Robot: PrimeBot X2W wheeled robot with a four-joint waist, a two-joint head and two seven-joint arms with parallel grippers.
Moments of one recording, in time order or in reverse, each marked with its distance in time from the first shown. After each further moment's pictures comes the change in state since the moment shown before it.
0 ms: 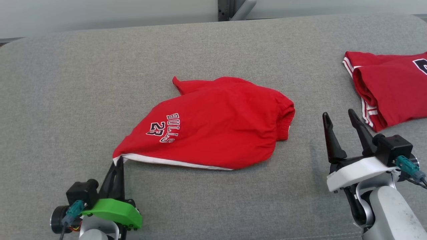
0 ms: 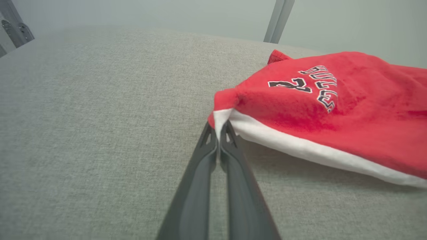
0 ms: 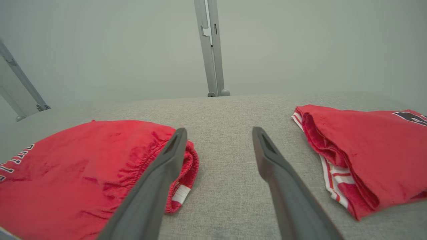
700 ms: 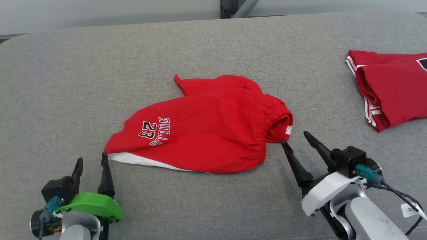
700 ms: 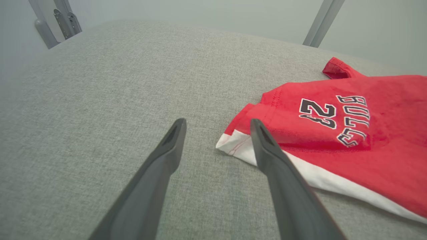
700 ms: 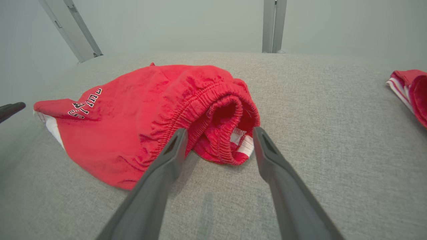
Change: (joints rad) left arm -0.061 -0.028 0.211 0.118 0.064 -0.040 0.000; right arm -0.011 -0.096 0.299 0.040 0.099 0.000 0.045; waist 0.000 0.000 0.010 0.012
